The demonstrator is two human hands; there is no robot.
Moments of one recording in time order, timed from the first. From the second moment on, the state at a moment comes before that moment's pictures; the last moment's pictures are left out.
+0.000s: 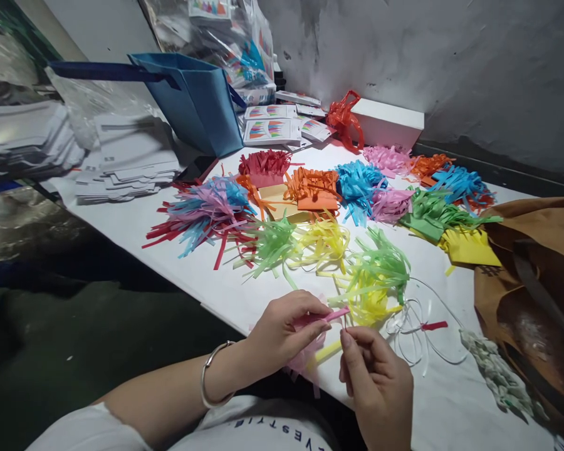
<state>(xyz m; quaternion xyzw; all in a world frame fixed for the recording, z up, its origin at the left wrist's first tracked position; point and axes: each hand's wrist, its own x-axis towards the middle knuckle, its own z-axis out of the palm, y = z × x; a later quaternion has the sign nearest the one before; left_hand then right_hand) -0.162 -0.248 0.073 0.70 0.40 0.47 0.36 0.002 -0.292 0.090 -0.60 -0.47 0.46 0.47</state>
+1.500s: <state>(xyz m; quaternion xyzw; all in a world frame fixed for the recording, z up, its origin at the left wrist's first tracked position) -0.166 -0.241 0.072 0.81 0.32 0.45 0.22 0.021 -0.277 0.070 -0.50 -0.39 0.62 0.46</state>
